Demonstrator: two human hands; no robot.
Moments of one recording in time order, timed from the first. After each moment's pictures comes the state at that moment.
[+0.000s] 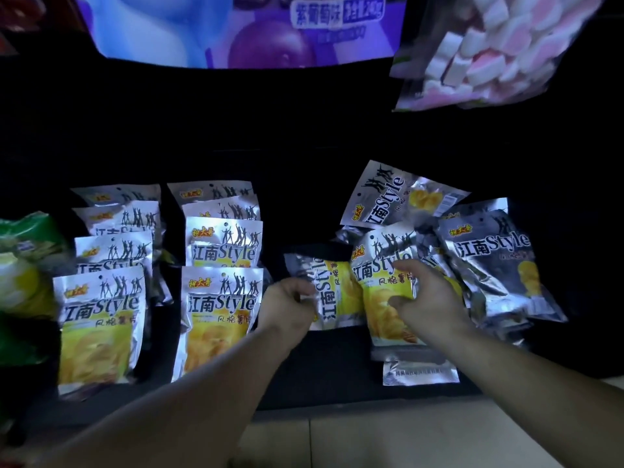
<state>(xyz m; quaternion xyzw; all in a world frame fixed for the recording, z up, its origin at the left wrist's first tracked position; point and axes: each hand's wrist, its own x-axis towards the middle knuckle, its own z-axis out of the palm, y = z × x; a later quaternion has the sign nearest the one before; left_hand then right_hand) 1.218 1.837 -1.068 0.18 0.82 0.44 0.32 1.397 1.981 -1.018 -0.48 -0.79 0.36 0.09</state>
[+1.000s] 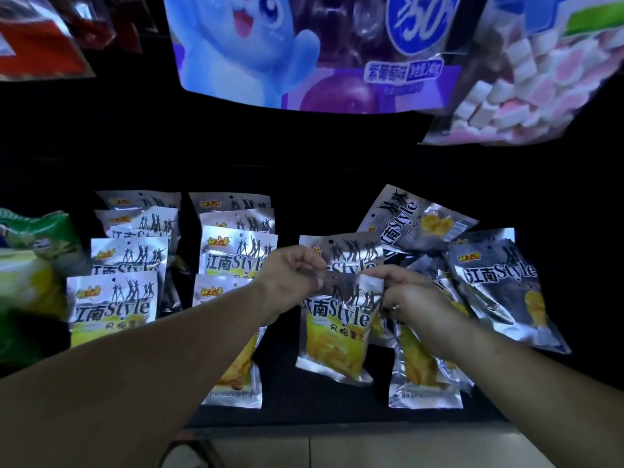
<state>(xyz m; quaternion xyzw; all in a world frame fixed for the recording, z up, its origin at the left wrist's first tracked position) 1.164 1.844 -1.002 0.24 0.73 0.51 0.39 1.347 1.971 -0.981 -0.41 -0.66 0.63 0.08</state>
